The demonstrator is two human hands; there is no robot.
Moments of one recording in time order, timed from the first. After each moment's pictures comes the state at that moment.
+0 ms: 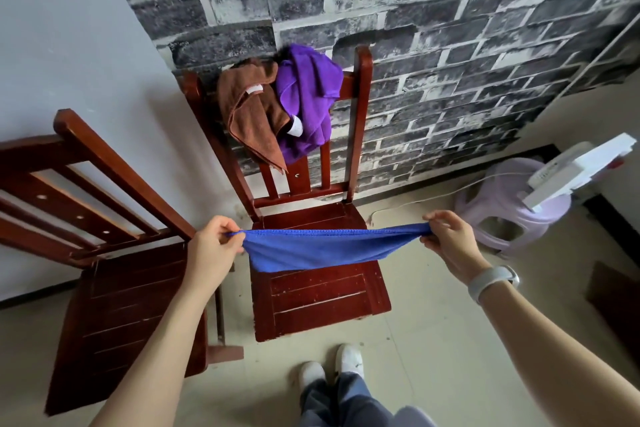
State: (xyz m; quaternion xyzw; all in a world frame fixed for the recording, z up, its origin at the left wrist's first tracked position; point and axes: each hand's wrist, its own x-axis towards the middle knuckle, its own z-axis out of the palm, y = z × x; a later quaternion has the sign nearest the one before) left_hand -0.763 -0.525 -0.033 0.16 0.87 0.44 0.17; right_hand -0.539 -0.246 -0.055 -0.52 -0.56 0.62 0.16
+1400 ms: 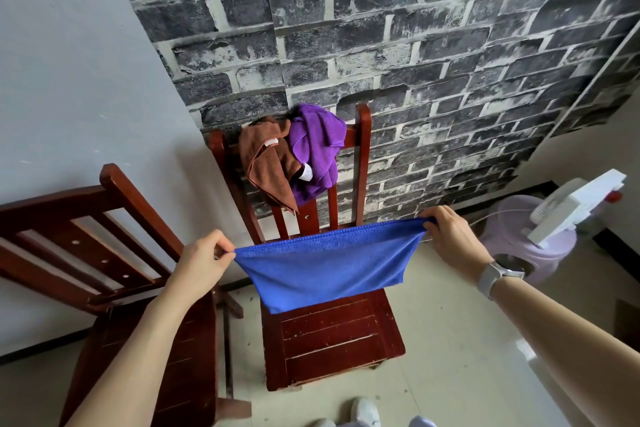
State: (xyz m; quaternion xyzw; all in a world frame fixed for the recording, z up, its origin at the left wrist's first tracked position) left_hand -0.804 -0.543 0.021 0.30 0.91 0.27 0.11; right_hand -0.562 -0.231 -0.003 -0.34 -0.90 0.25 0.12
